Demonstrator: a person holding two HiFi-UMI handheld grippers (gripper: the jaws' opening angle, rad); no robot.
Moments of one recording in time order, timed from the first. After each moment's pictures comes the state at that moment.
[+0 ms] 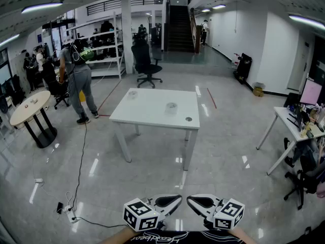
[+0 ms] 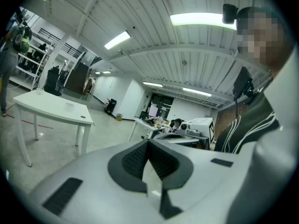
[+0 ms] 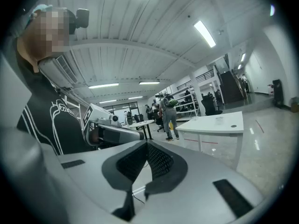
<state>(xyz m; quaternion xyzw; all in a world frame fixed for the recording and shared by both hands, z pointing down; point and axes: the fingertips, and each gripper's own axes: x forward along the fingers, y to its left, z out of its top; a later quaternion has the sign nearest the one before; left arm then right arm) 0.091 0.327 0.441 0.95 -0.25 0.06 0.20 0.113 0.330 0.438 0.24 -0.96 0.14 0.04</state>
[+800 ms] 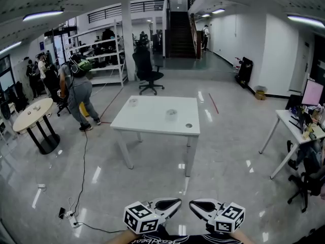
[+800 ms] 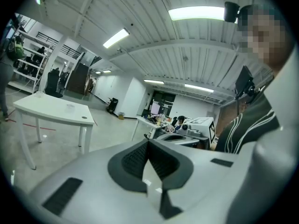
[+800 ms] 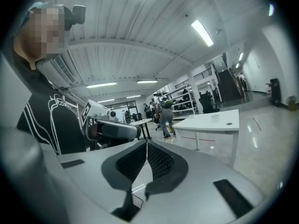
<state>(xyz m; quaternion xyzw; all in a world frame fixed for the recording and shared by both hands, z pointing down) 0.104 0.318 0.446 0.94 -0.26 0.08 0.20 0.138 0.322 0.455 0.24 -0.96 0.15 0.06</state>
